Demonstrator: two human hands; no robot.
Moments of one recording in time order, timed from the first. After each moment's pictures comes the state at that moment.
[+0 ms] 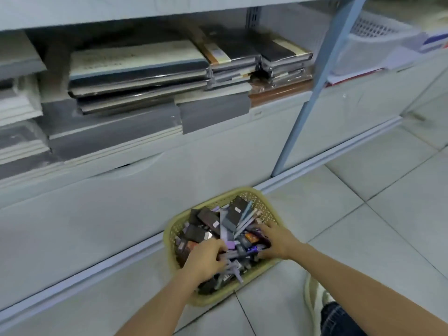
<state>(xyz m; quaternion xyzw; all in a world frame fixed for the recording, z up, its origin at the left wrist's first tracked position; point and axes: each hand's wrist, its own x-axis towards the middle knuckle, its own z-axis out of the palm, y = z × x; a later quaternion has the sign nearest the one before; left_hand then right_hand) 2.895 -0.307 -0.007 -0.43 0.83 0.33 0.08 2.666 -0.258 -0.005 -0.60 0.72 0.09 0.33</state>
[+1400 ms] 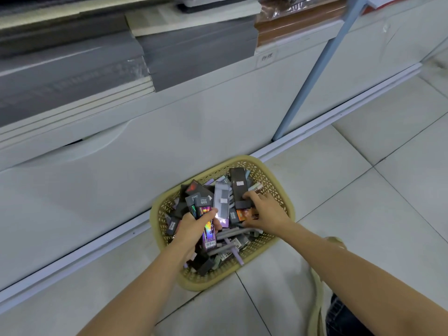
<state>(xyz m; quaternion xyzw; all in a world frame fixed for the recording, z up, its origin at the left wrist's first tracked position) 2.891 -0.337 -0.066 -0.56 0.36 0.72 -0.17 2.672 -0.281 -0.073 -0.61 0.74 -0.01 0.28</state>
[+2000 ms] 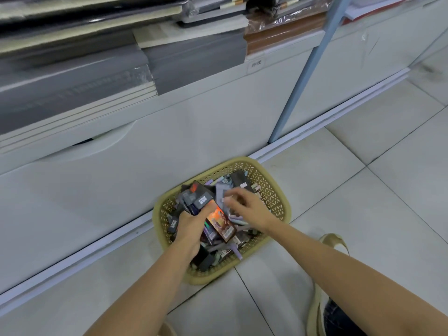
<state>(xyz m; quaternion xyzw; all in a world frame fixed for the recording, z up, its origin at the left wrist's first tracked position) 2.881 -0.325 -0.036 -0.59 0.28 0.71 -0.26 2.717 -0.284 -0.029 -0.46 0.68 -0.32 0.46</state>
